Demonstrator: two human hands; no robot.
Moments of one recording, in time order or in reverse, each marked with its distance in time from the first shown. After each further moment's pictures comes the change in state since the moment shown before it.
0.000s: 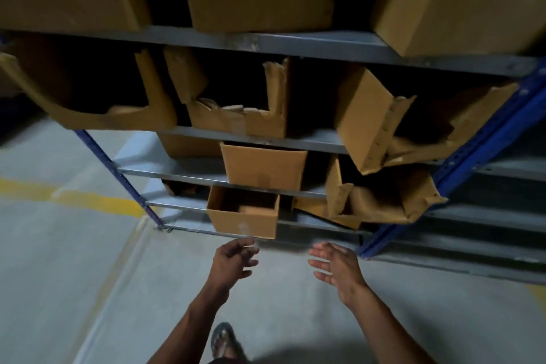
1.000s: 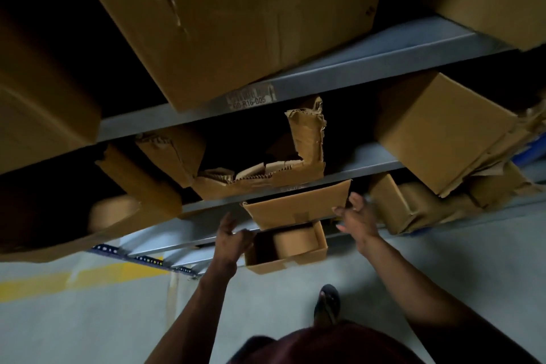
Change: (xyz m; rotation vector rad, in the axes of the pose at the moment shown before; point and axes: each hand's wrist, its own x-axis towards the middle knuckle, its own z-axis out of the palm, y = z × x) left_hand 0.263 0.157 -0.104 0.093 -0.006 -0.014; right_hand 0.186 -0.134 0.150 0.190 0.255 -0.097
